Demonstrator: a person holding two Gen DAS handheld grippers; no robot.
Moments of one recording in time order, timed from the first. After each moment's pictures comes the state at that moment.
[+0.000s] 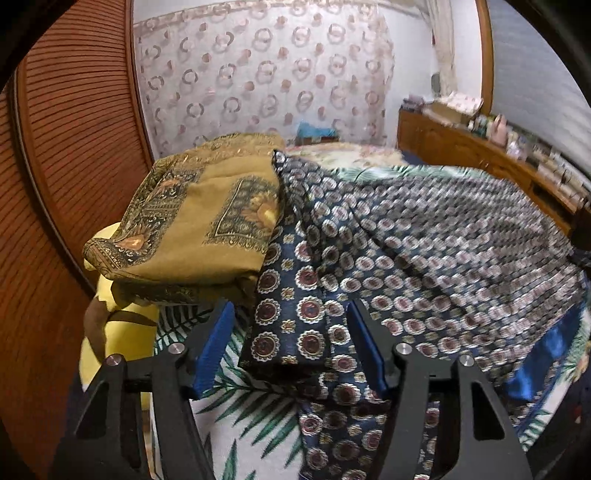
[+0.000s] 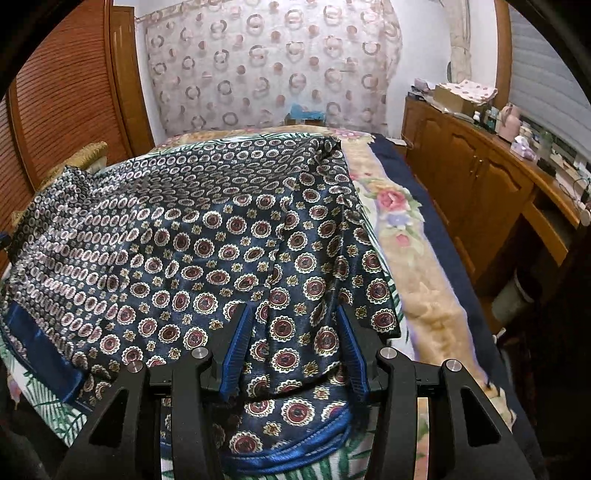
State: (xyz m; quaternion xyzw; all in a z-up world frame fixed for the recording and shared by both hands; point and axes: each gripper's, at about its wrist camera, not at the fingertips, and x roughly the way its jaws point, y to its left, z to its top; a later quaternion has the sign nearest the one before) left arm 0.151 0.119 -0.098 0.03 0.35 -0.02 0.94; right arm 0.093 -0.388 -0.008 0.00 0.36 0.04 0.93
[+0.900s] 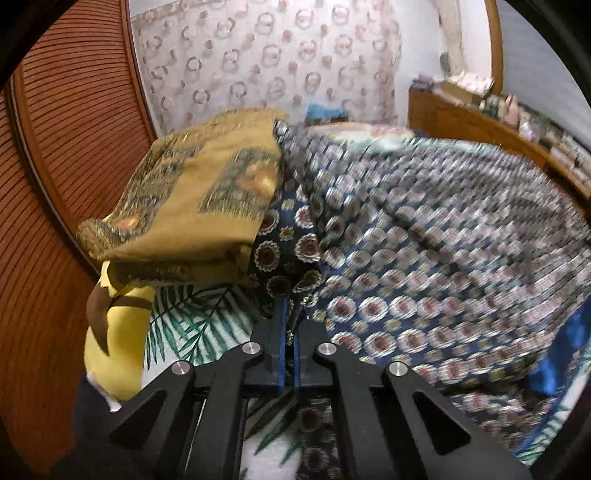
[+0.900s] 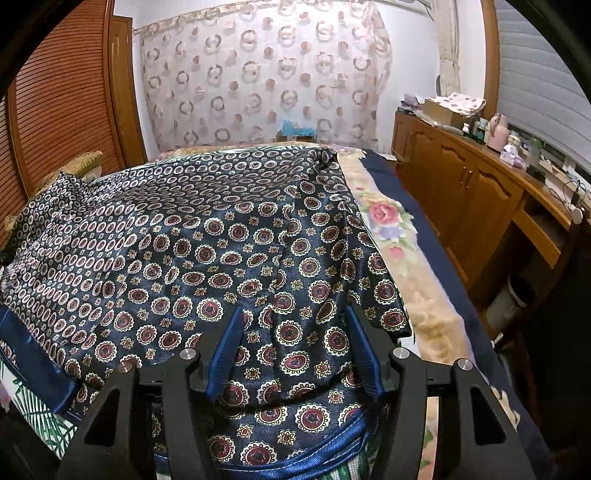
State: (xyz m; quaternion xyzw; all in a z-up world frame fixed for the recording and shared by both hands) left arm 0.152 0.109 -0.105 0.03 0.36 -0.01 0.93; right arm 0.097 -0.371 -0.031 0.00 0.34 0.03 0.94
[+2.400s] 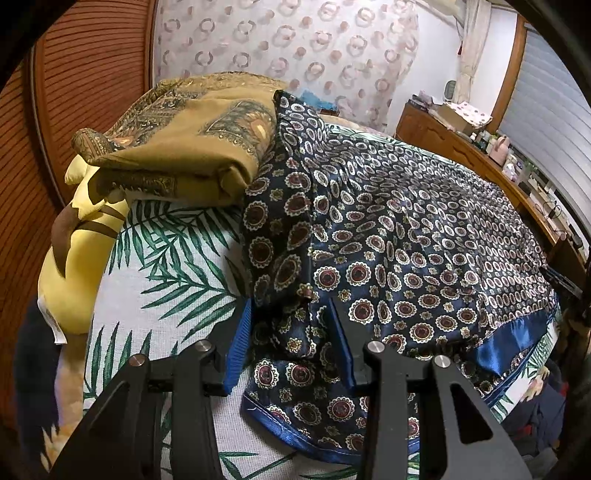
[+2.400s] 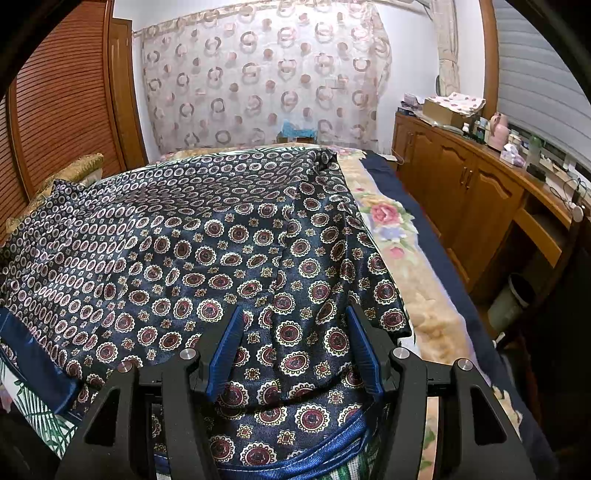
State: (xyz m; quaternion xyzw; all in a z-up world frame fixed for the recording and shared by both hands) left arm 0.111 0.122 -0.128 -0.08 0.41 -0.04 0.91; right arm 0.104 -0.371 -0.034 0.00 0.33 0.04 0.94
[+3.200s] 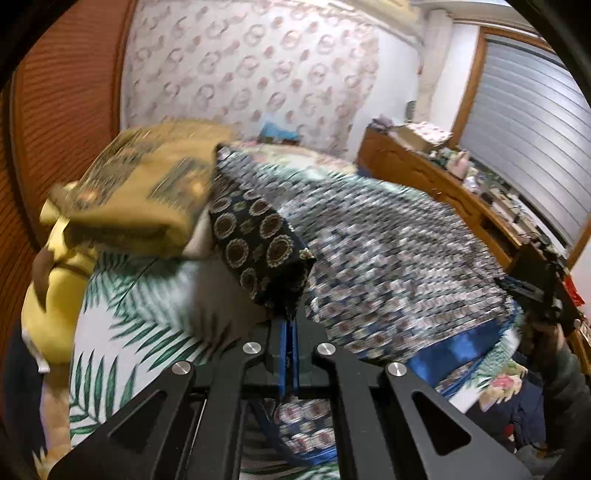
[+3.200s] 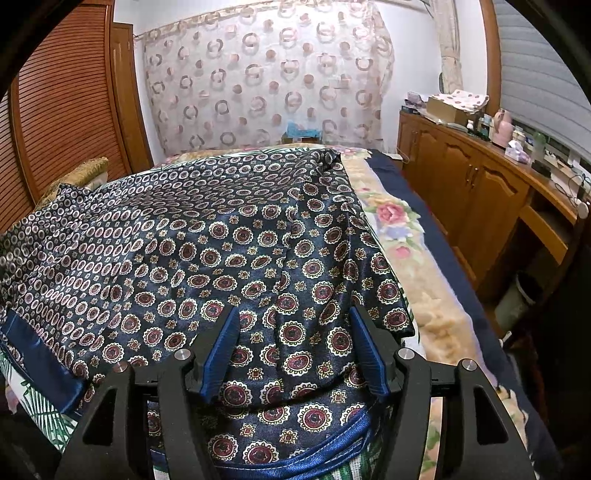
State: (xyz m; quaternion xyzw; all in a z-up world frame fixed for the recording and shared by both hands) left arm 0.092 0.090 -0.081 -0.09 0.34 -0.12 0.93; right arm 0.104 -0.371 -0.035 0.01 0.33 0.05 0.94
